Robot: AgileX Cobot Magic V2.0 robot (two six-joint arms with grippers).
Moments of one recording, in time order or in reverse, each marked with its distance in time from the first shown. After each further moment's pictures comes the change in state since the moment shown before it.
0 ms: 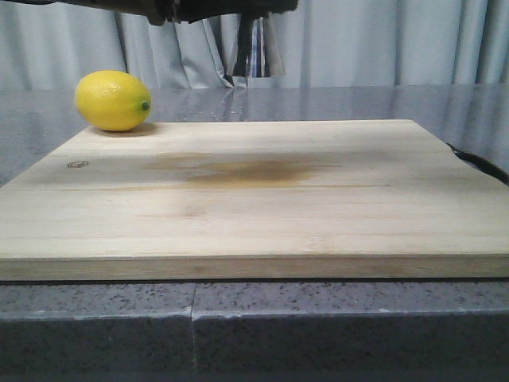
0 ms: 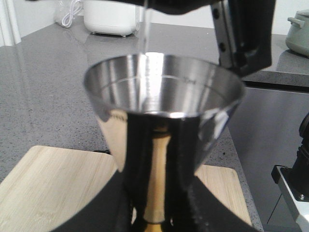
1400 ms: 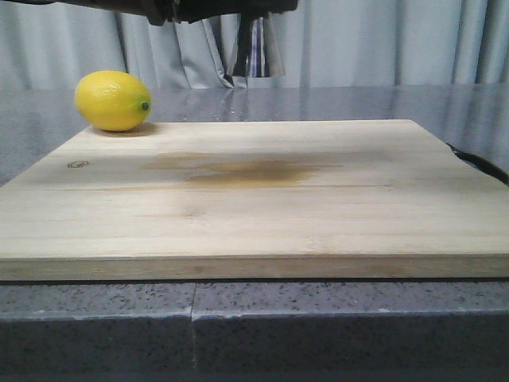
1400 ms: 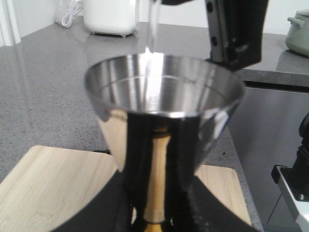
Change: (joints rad) left arm 0.000 0.000 0.000 0.000 0.000 0.000; right arm 0.000 0.002 0.000 -0.075 -0.020 0.000
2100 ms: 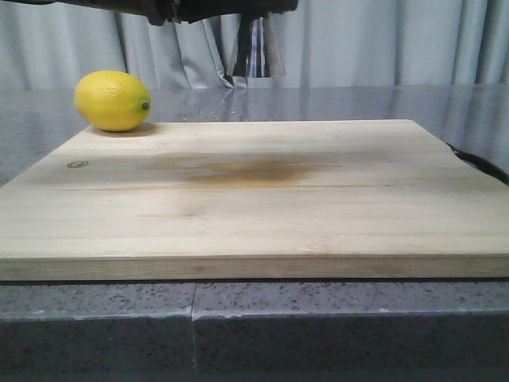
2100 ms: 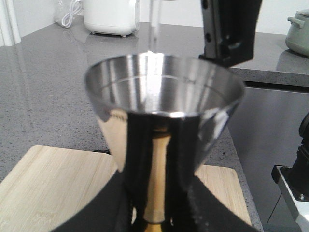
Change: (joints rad) left arm 0.000 0.000 0.000 0.000 0.000 0.000; right arm 0.000 0.000 0.000 -0.058 -0.007 0.000
